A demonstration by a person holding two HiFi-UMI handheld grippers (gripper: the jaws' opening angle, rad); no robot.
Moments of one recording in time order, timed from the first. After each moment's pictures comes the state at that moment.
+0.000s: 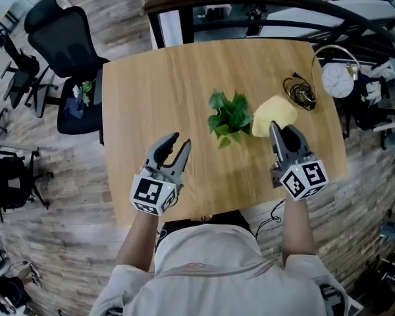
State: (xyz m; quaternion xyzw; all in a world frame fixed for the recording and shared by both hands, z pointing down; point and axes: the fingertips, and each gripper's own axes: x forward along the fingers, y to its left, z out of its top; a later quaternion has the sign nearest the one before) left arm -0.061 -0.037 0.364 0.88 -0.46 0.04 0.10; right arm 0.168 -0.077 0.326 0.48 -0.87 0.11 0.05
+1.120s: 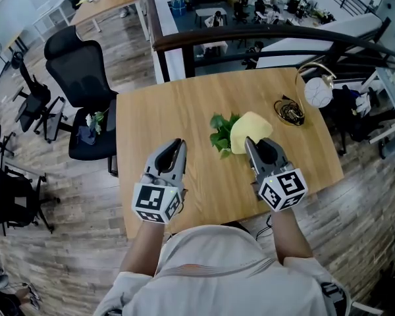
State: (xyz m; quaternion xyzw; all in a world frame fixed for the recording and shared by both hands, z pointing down) left arm -0.080 -0.009 0.253 0.86 -0.50 -0.01 0.05; right arm 0.095 -0.021 0.260 0.46 -0.88 0.06 0.04
